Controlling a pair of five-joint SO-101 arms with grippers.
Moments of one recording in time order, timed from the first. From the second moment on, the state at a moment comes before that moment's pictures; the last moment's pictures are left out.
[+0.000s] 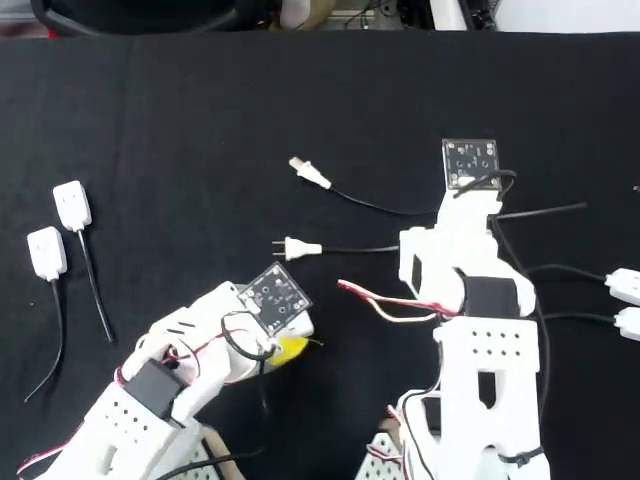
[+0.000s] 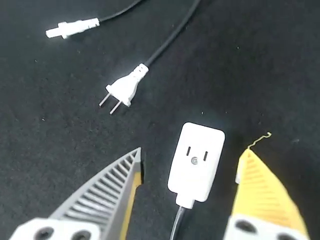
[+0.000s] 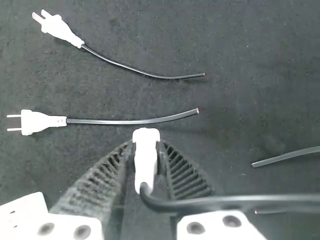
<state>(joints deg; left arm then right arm) 29.4 -82.3 82.7 50.6 -20.4 2.8 -51.3 52.8 61.5 2.8</state>
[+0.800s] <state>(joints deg) 35.4 -42.2 74.9 35.6 -30.5 2.8 -51.3 52.8 61.5 2.8</state>
